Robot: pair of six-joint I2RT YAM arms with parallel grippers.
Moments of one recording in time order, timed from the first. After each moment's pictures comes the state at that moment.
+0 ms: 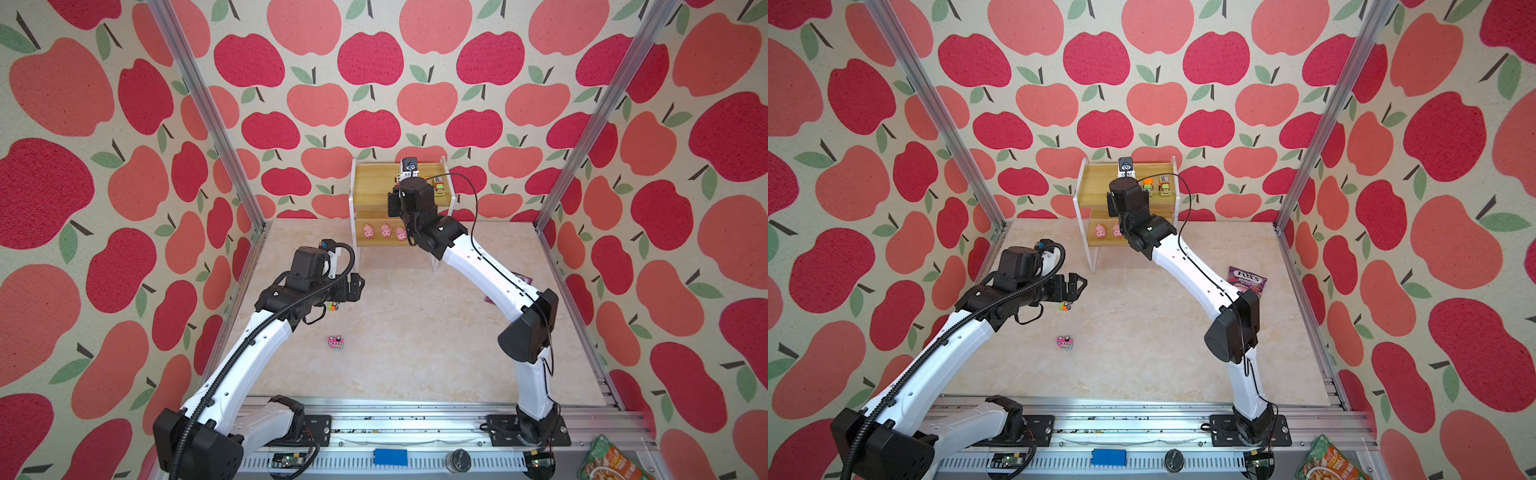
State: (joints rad) left arm -0.35 1.13 1.08 -0.67 0.18 -0.25; right arm 0.81 2.06 2.20 -0.35 0.55 0.15
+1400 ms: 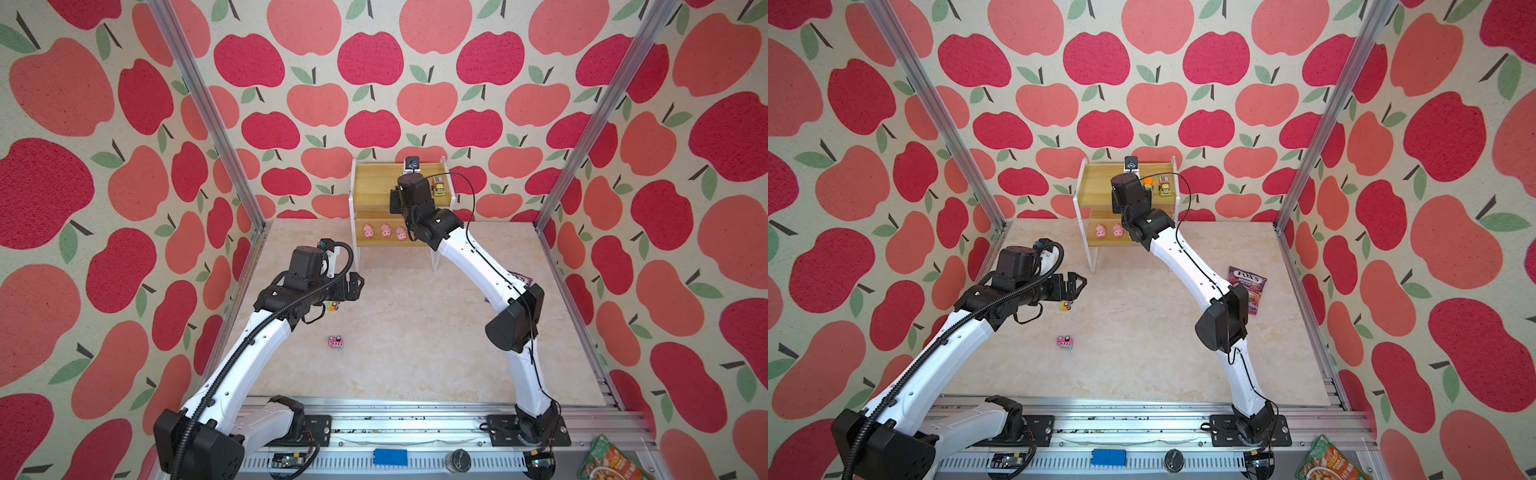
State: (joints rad) left arm -0.33 1.13 1.08 -0.66 0.20 -0.25; right arm 0.77 2.20 2.39 -0.48 0.54 0.22
